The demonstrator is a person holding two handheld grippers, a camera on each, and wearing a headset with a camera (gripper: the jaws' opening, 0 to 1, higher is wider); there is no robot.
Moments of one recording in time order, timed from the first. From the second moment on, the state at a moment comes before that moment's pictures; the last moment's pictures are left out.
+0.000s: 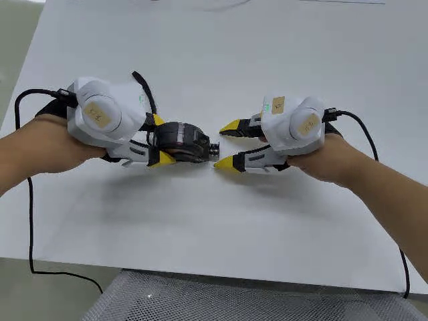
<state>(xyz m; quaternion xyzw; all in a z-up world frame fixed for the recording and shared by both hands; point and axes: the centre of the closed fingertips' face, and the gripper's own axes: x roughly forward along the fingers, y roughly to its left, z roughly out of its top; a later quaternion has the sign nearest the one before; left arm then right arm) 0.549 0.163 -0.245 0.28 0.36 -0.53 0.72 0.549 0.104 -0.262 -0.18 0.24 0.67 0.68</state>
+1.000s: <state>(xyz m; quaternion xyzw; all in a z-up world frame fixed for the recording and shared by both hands) 0.549 0.163 -0.245 0.29 0.35 -0.53 0.72 0.544 0.112 -0.263 -0.19 0.22 0.68 0.67</state>
